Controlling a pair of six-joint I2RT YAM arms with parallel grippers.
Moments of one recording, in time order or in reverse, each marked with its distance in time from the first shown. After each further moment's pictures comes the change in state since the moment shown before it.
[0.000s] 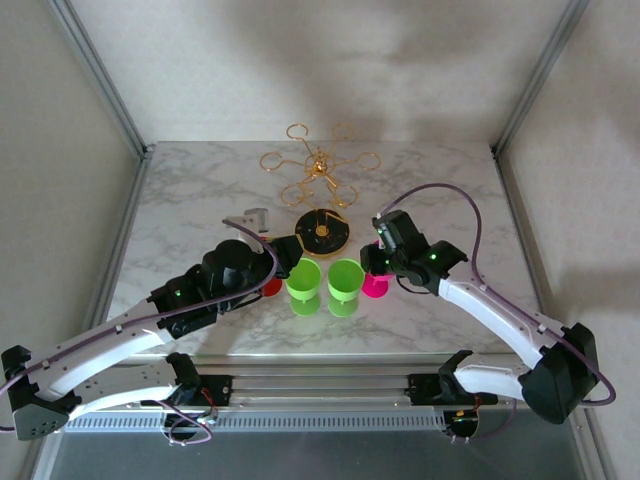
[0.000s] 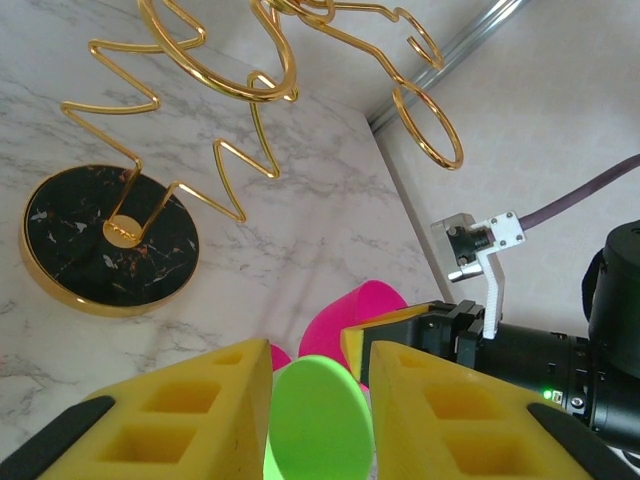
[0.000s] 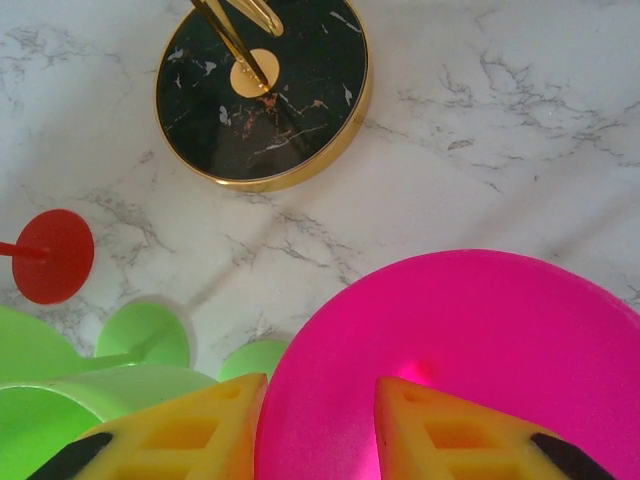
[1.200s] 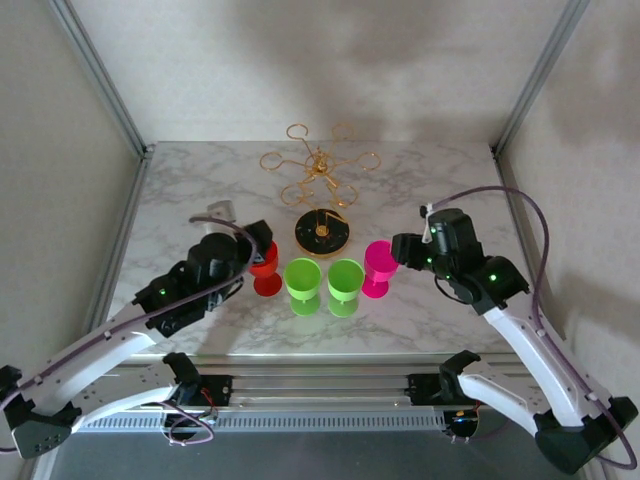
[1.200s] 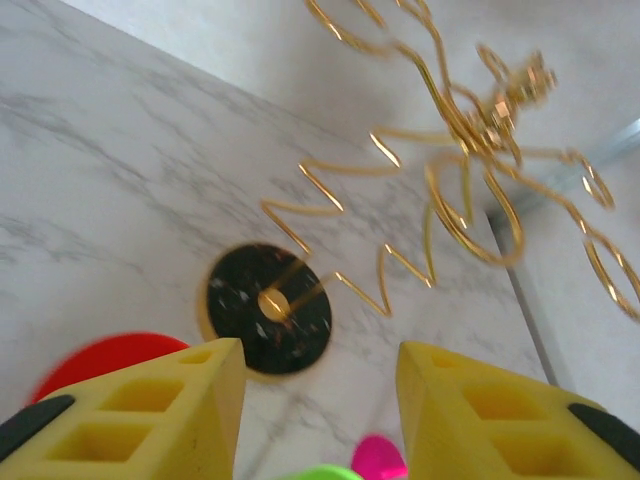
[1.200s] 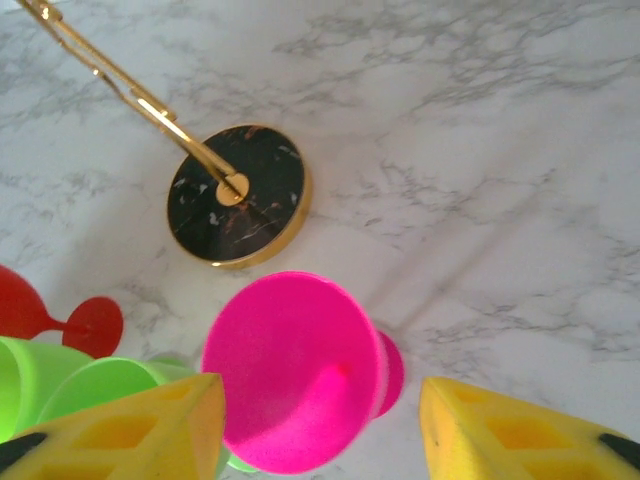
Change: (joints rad) left arm 0.149 -0.074 -0.010 -0.113 -0.207 0.005; right arm -0.158 -0.294 0.070 -0.166 0.023 -0.029
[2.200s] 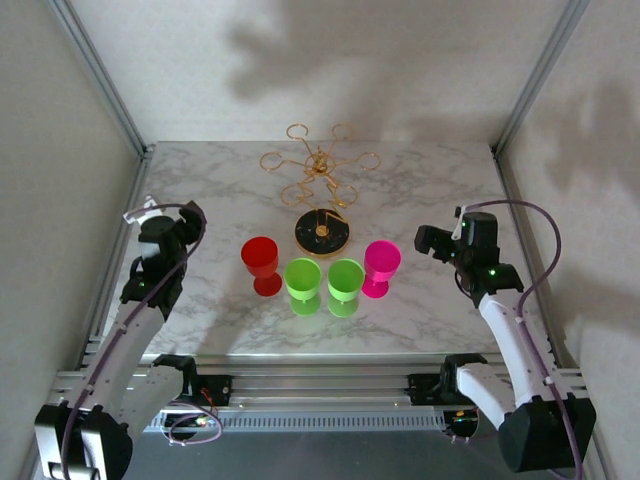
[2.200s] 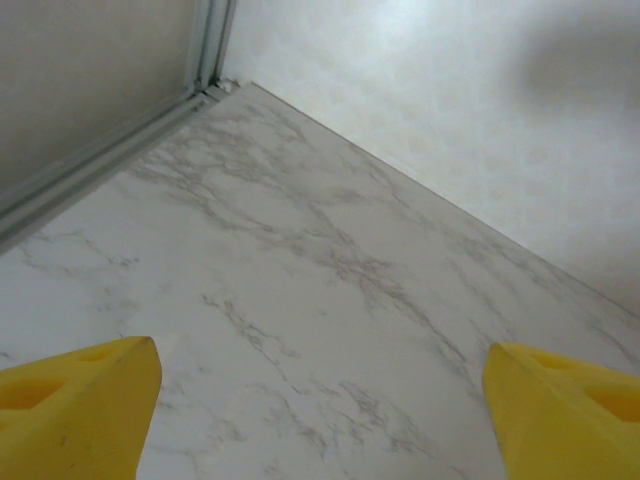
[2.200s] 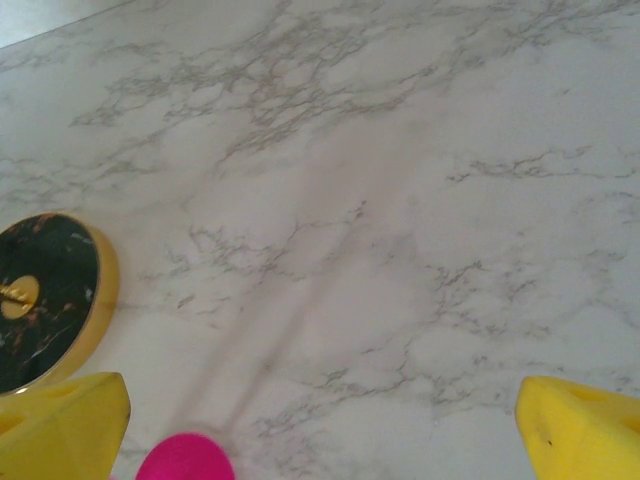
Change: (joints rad) left arm 0.753 0.026 -0.250 0.298 0.199 0.308; right arm -0.434 0.052 -0.289 0.359 -0.097 -0.142
